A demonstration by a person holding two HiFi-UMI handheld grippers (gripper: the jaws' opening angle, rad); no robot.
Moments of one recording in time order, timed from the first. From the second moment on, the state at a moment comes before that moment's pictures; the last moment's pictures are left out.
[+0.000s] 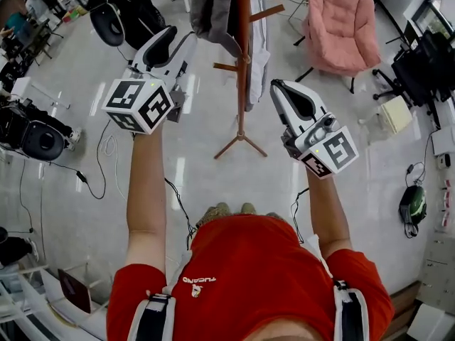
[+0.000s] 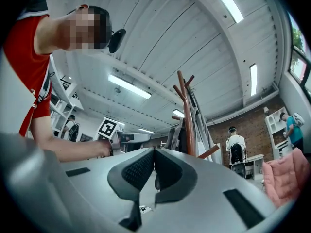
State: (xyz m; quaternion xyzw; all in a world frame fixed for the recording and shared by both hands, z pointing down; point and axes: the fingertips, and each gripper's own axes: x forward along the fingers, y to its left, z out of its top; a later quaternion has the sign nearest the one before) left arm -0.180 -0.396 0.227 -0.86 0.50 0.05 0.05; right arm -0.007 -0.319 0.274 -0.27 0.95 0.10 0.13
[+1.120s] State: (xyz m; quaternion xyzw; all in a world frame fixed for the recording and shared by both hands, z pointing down) left arm -0.181 -0.531 0.204 -0.88 0.46 0.05 0.04; right arm 0.013 -0.361 0.286 -0.37 0.92 0.09 0.12
